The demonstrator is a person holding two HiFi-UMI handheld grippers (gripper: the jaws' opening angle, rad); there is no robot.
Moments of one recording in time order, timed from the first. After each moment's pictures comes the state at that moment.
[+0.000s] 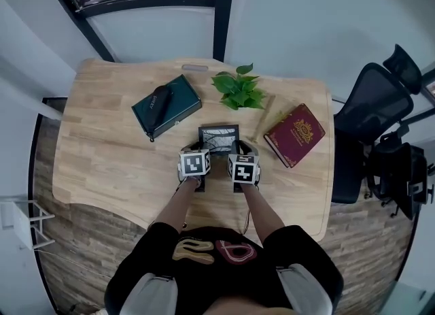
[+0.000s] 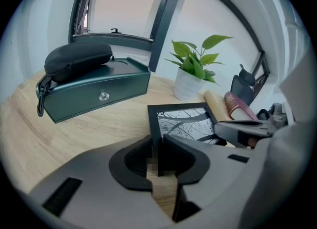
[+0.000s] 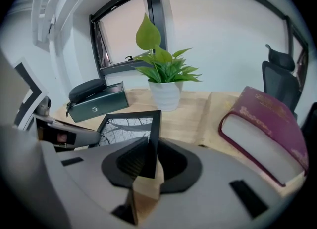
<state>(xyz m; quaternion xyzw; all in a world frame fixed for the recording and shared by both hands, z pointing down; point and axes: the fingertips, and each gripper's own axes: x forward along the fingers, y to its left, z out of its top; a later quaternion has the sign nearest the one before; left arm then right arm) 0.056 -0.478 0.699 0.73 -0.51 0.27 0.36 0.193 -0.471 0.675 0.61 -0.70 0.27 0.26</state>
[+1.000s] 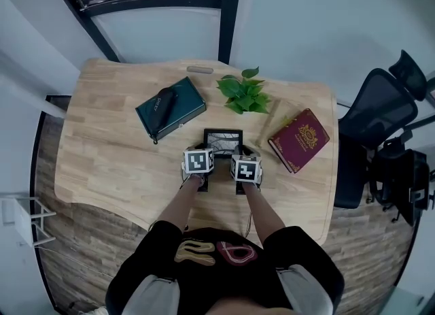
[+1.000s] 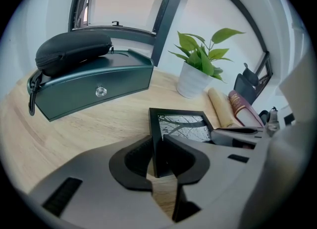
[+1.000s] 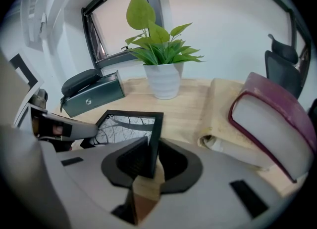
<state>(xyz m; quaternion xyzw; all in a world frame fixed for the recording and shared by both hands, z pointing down) 0.057 -0.487 0.712 0.72 -0.50 0.29 0.38 0.195 -0.474 0.704 0.59 -0.68 0.31 0.28</state>
